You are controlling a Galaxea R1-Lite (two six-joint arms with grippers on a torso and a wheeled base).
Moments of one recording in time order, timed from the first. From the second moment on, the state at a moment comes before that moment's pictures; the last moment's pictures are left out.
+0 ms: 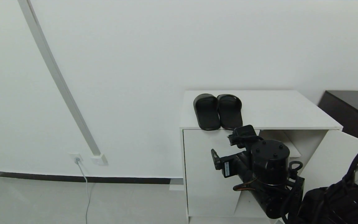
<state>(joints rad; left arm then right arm) 0.00 0.00 0.00 0.00 0.02 0.00 0.83 1.94 -0.68 -1.09 -0.59 0.02</state>
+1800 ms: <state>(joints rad) 0.00 0.00 0.00 0.00 0.02 0.01 0.77 2.01 -1.06 -0.60 -0.59 0.29</state>
